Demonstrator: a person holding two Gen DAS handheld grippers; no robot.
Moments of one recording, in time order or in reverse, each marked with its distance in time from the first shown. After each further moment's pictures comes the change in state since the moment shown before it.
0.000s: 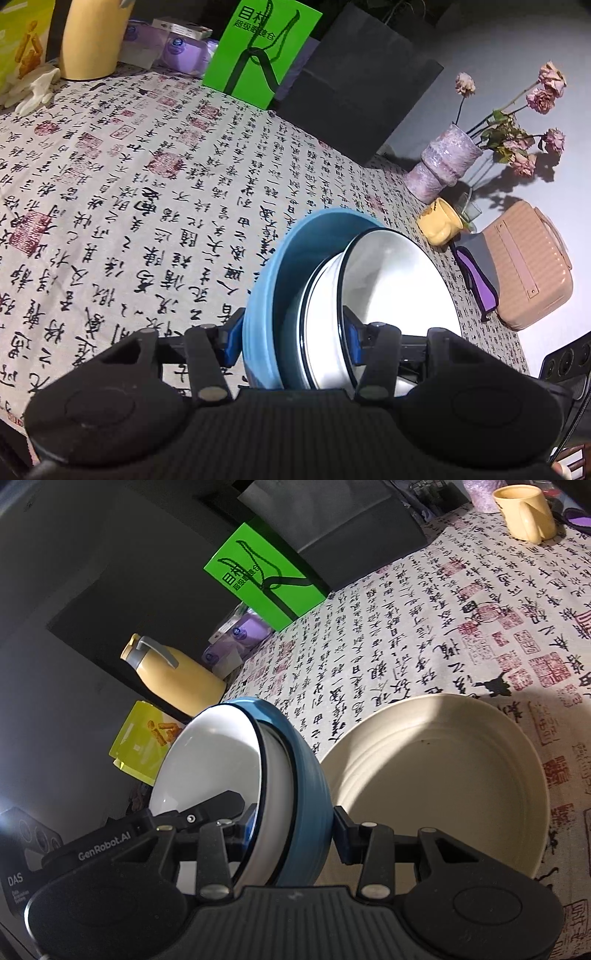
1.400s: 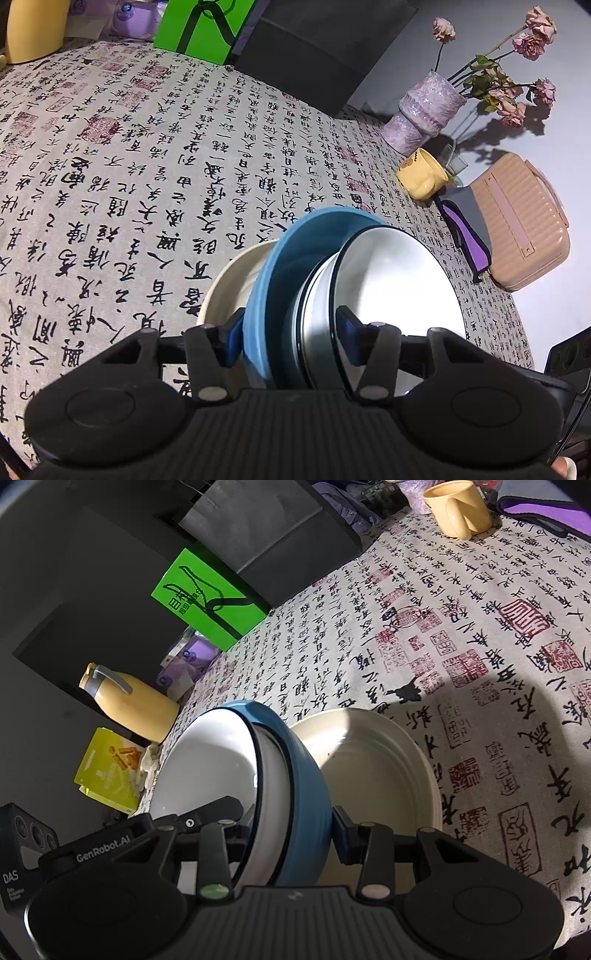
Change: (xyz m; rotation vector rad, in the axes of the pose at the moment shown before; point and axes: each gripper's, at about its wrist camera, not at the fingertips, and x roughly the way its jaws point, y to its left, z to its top) left arm 0.055 -0.034 -0.010 0.065 0.126 -0.051; right arm -0.023 -0.049 0.003 0.077 -0.043 -0.108
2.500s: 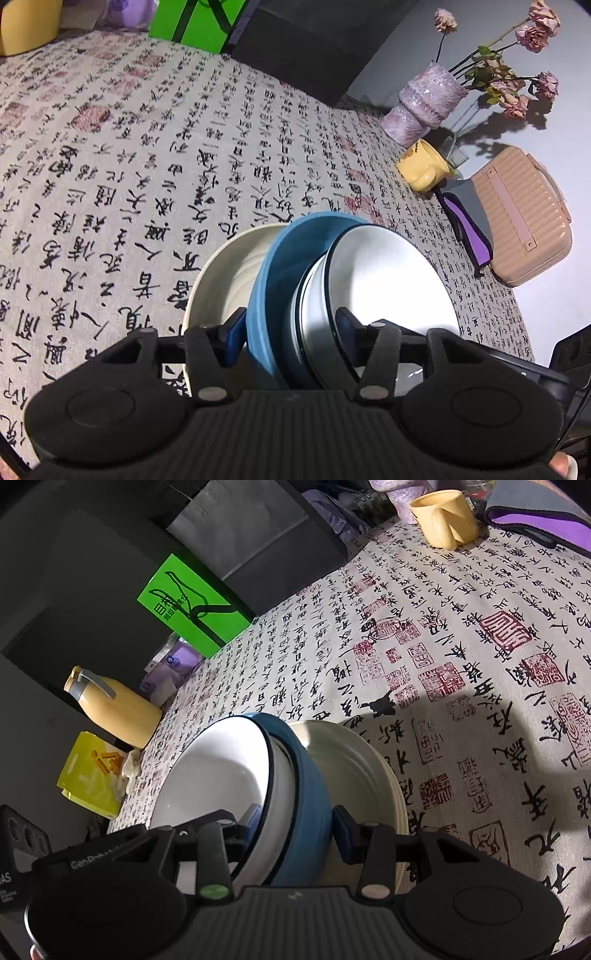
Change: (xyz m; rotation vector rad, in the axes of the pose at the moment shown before) left arm 0.011 -0.002 -0.001 0.000 0.014 -0.006; right arm -0.001 -0.011 0.004 -0.015 -0.025 -0.049
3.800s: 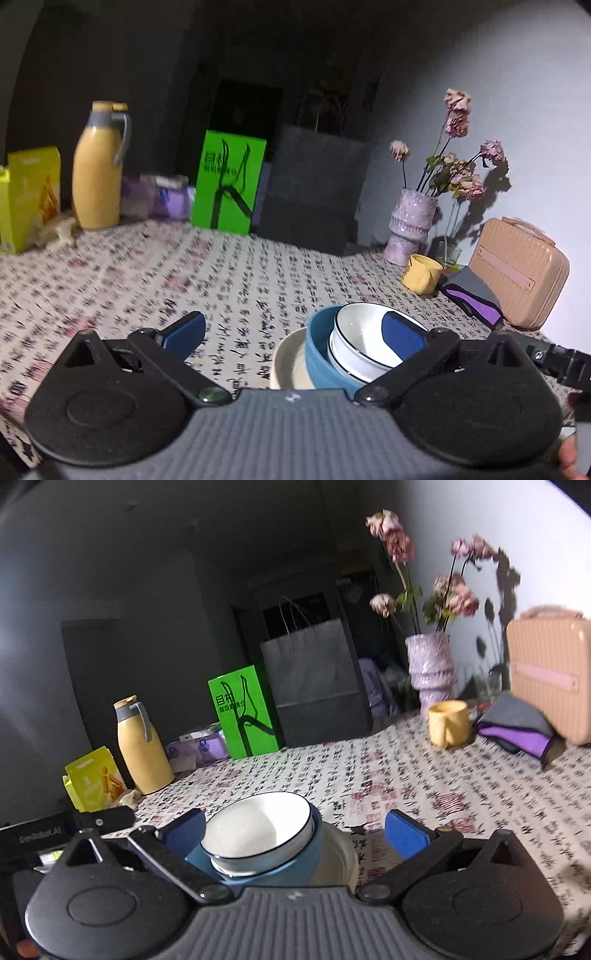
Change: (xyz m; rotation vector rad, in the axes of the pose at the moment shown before) left arm -0.142 -0.021 -0.104 0.242 -0.606 0.165; right arm -0.133 0.040 -0.093 -0.450 -0.528 -0.095
